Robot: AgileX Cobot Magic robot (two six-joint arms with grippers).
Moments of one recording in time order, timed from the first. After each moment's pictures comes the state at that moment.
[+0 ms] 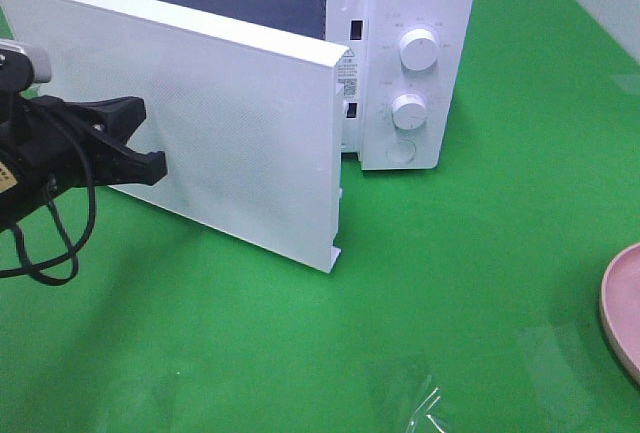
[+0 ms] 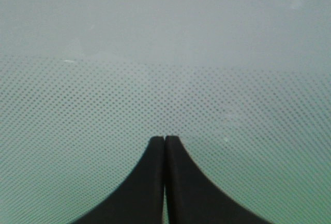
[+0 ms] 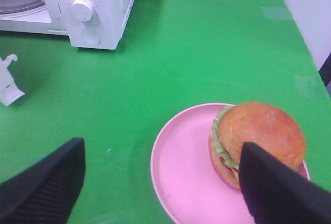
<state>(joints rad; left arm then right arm) -0.44 1.72 -0.44 0.01 -1.01 -0.04 0.11 -0.01 -0.51 -0.09 1.00 0.11</state>
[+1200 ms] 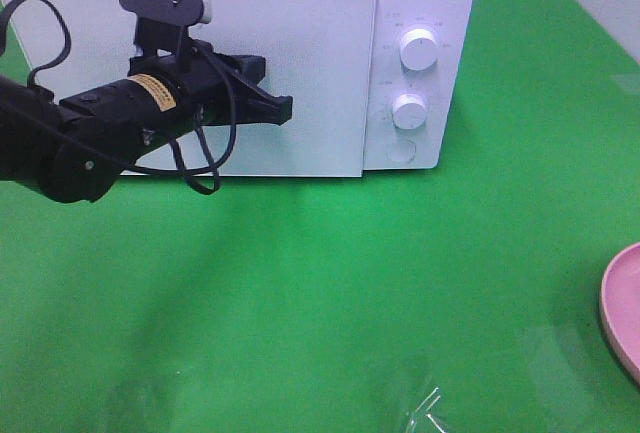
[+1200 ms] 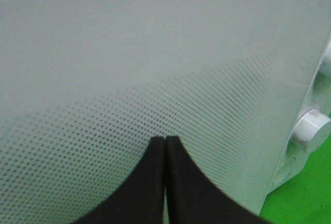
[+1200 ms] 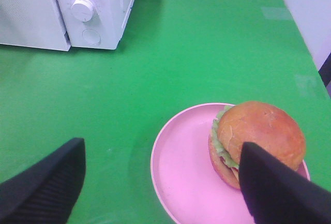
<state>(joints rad) -0.57 1.95 -0.92 -0.02 -0.74 -0.01 0.11 -0.01 -0.51 -0.09 1.00 0.11</state>
